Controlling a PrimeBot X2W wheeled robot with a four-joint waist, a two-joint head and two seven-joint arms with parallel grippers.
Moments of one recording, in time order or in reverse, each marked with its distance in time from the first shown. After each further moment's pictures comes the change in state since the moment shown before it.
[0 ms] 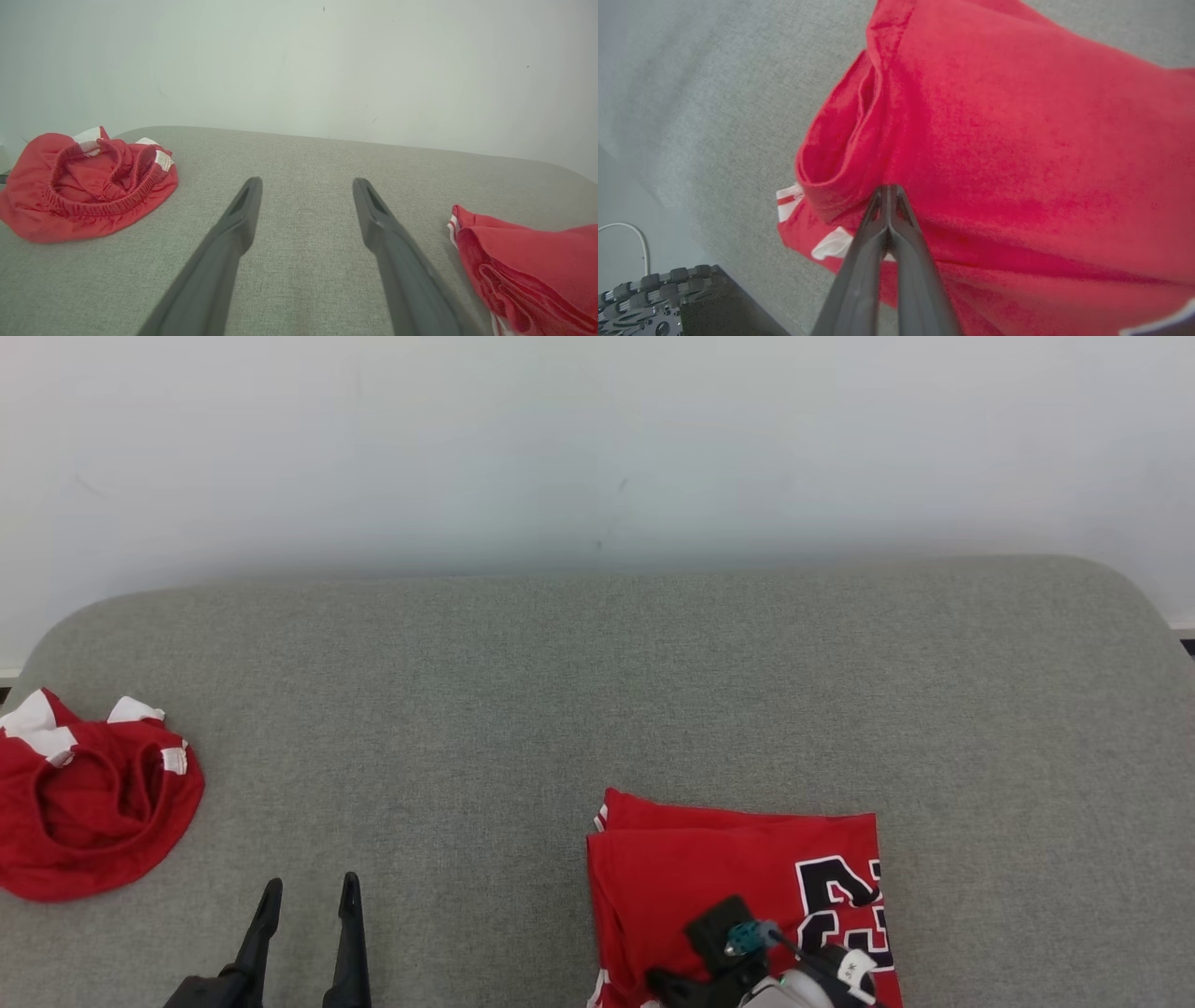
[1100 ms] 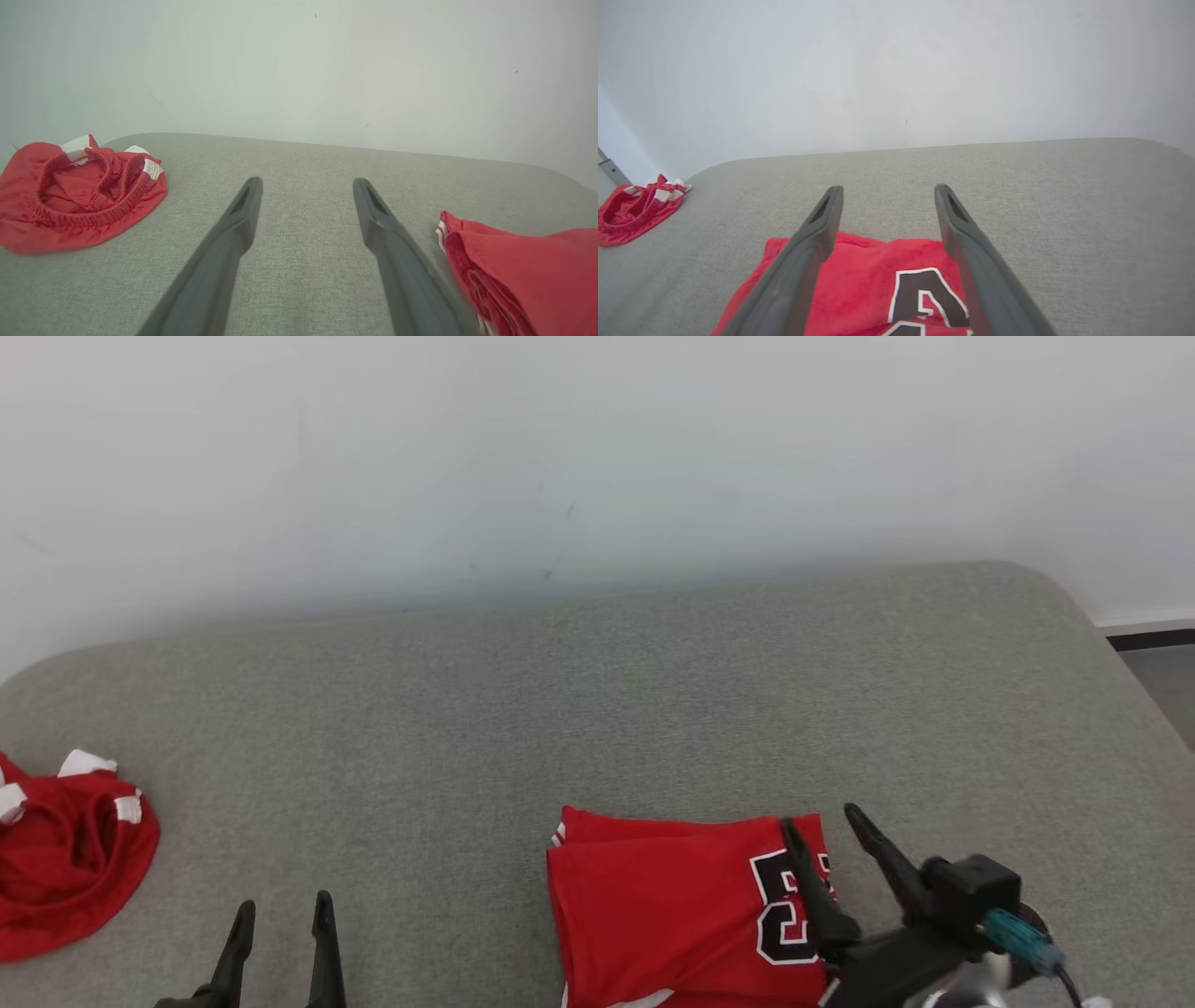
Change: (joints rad) left arm 0.031 0.000 0.035 -0.005 -0.009 0.014 0.000; right arm 0.183 -0.028 -0.363 -0.341 -0.024 0.000 -0.350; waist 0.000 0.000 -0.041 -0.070
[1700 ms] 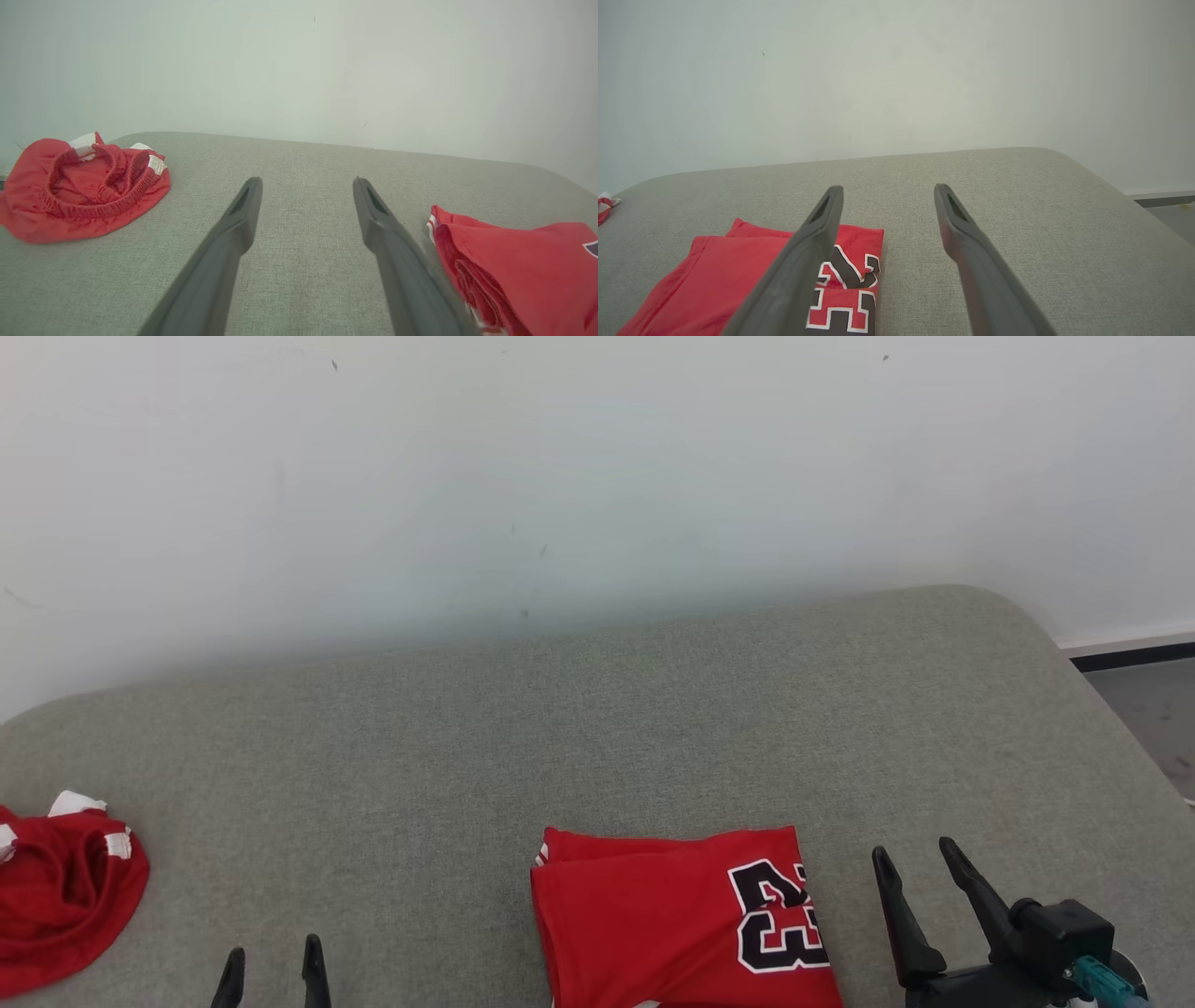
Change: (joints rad) left arm 0.072 0.000 0.007 -0.014 -0.017 0.031 0.000; right arm 0.108 -0.080 -0.119 -0.021 -0.018 0.000 -0.071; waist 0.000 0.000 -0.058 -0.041
